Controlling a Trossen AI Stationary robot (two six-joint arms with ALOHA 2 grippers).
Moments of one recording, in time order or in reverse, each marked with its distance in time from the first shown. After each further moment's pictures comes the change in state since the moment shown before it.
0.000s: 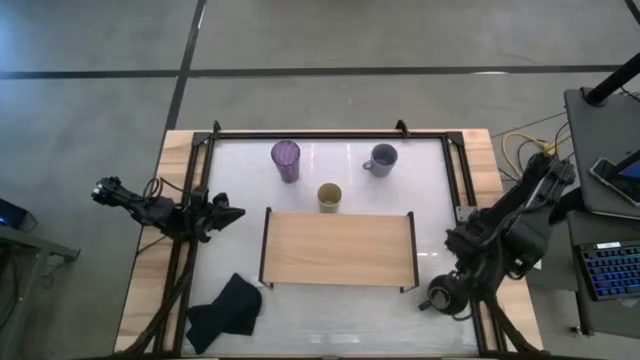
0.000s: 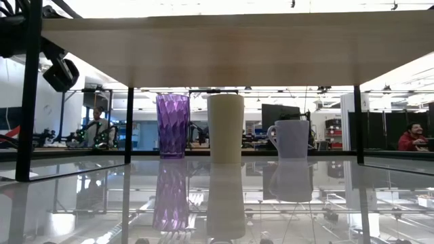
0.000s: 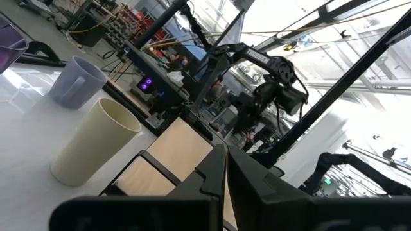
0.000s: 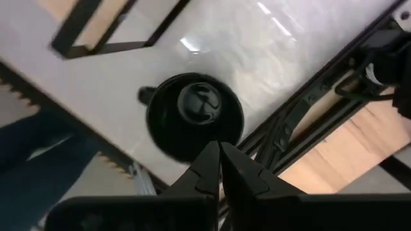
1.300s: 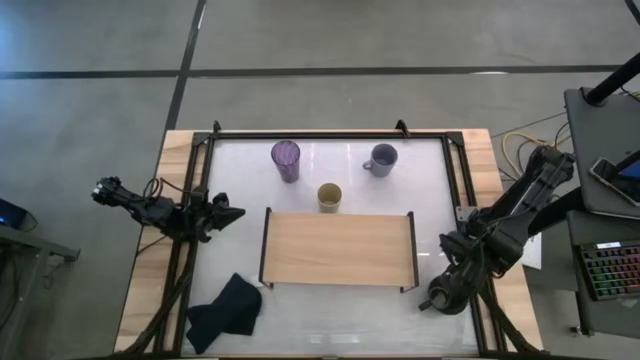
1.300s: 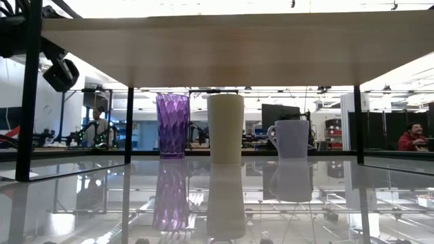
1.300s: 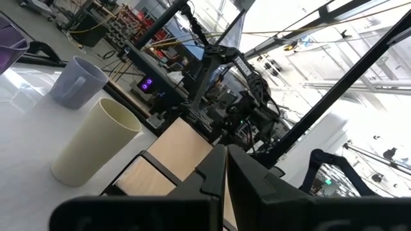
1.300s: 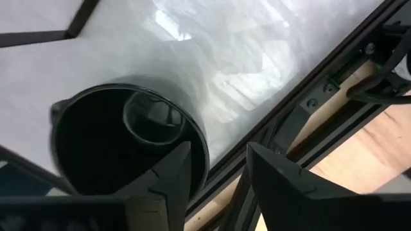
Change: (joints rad) left arm 0.000 0.000 0.000 0.000 -0.003 0.000; right arm 0.004 -0.135 -0.451 0.276 -0.074 0.035
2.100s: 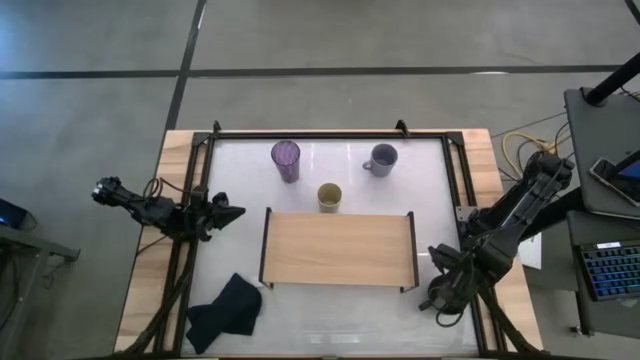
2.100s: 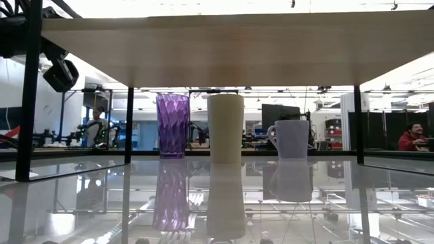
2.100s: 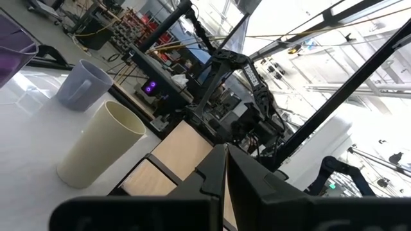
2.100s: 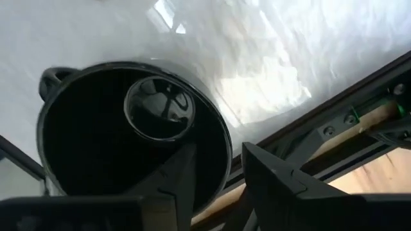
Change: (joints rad) left arm 0.000 0.000 0.000 0.000 -0.021 0.000; right arm 0.003 0.109 -0.004 0.080 -0.016 -0.238
